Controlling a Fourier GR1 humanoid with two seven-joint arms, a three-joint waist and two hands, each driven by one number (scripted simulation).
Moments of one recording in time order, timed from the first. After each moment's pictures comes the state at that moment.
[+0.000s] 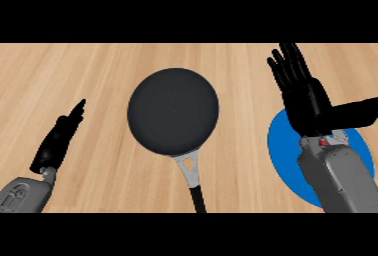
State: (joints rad) left arm -0.19 0.51 -0.24 -1.30 0.09 0.20 0.21; right arm -0.42 -0.28 0.19 -1.52 -0.47 -0.21 -0.04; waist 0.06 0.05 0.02
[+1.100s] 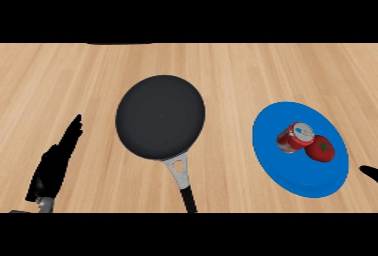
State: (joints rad) left arm 0.02 0.47 -0.23 -1.49 0.09 0.26 0.08; right arm 0.20 -0.74 0.01 -1.50 -0.16 -0.73 0.48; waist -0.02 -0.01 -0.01
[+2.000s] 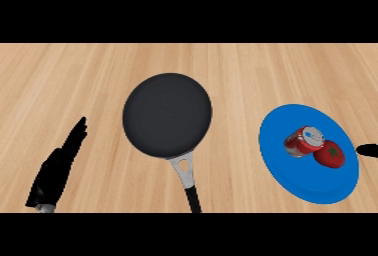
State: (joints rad) left arm 0.06 0.44 -0.23 -1.59 0.05 0.23 0.11; right arm -0.08 -1.00 0.10 -1.67 -0.27 -0.33 1.04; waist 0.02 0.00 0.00
